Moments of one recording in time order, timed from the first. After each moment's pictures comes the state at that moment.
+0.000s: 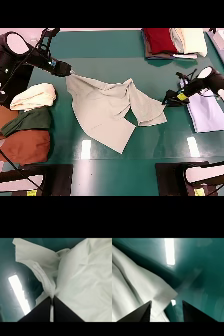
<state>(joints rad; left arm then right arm) -0.16 -1.38 1.59 1.29 -1.22 -1.38 -0.16 -1.58 1.24 -1.17 1.35 1.44</state>
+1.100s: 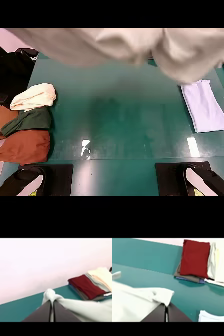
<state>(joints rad) -0.16 -0.87 2.04 1.33 -1.13 -1.43 -0.21 -0.90 1.85 -1.17 1.40 1.38</state>
